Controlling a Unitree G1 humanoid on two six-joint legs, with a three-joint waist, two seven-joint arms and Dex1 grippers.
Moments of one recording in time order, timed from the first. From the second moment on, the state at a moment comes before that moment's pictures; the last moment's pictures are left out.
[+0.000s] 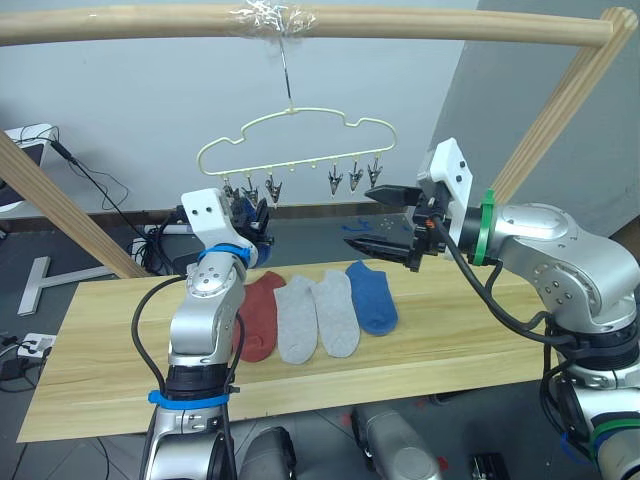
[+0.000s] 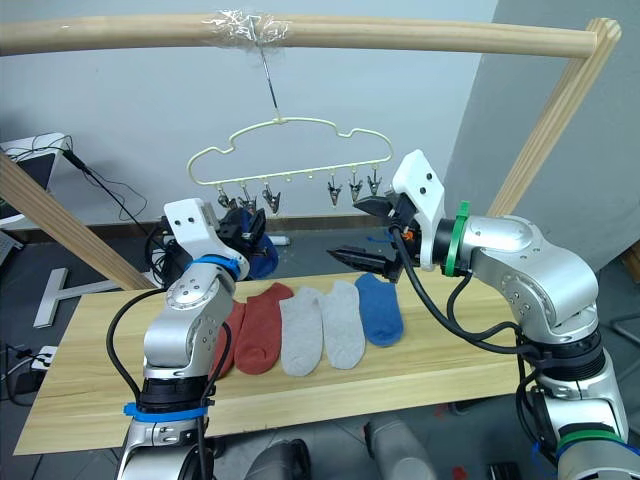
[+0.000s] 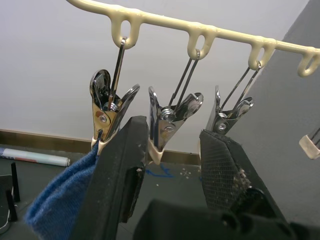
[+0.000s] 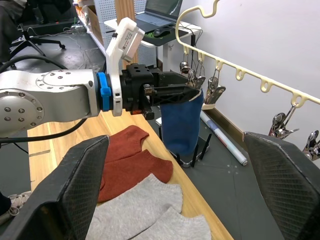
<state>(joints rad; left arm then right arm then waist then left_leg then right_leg) -0.45 0.20 0.13 -0.12 -0.17 0.47 -0.03 -0.73 -0.57 0.08 -0.43 0.62 0.92 0.71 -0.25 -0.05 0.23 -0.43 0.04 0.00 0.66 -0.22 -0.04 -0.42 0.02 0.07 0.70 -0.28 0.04</state>
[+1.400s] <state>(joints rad) -0.58 0.17 0.16 0.05 -0.17 0.41 0.00 -0.71 -0.58 0.08 -0.46 0.65 0.94 0.67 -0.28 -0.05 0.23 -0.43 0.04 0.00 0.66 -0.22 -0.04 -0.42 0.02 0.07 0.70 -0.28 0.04</state>
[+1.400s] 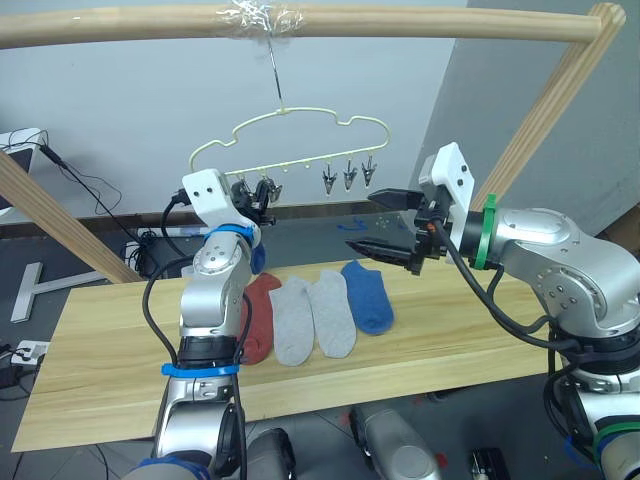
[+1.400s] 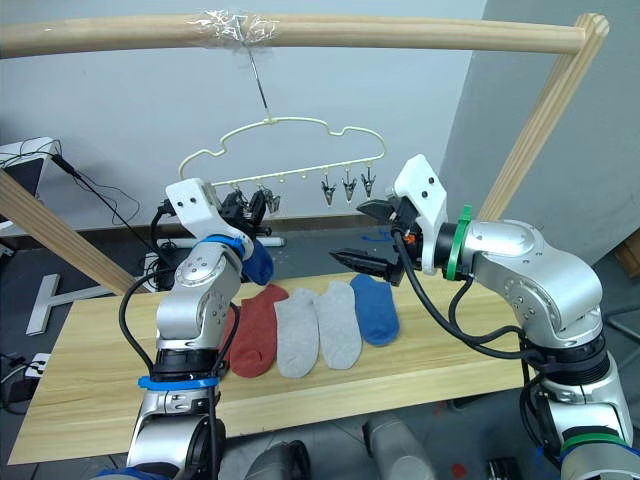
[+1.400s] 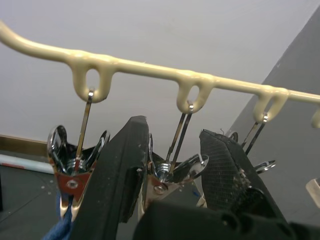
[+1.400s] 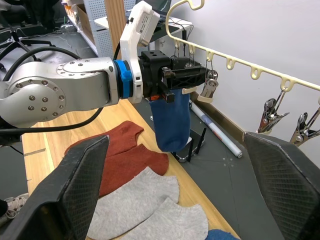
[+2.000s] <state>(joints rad) -0.59 0.16 0.19 0.07 -0.19 0.42 0.01 -0.69 -0.58 0.08 -0.47 0.65 0.94 0.66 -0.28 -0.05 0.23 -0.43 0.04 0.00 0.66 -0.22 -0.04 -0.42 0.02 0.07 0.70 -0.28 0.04</state>
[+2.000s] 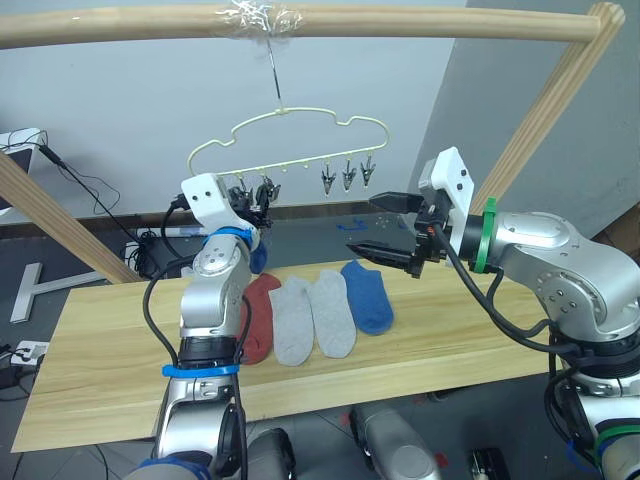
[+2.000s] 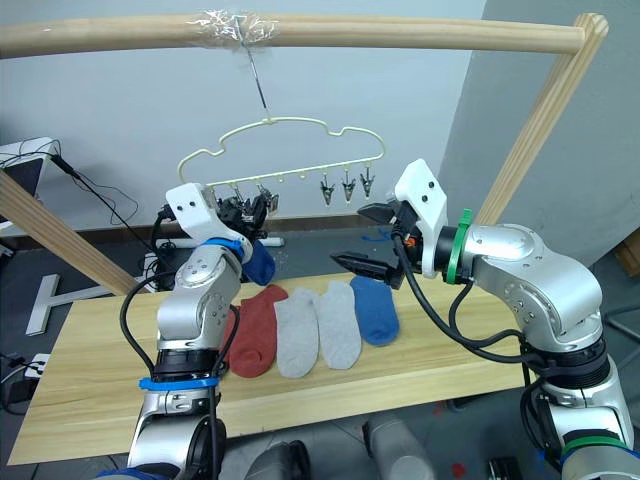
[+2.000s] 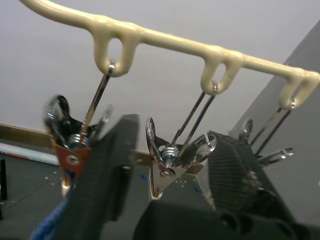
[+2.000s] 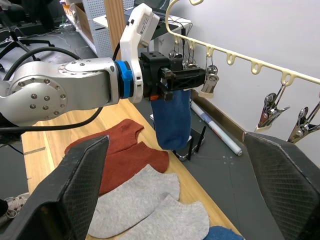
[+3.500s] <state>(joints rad) -0.60 0.17 0.27 -0.02 -0.36 0.54 -0.09 -0.68 -0.58 0.08 -0.47 0.65 0.95 0.65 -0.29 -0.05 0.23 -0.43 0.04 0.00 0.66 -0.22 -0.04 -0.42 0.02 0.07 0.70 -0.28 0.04</state>
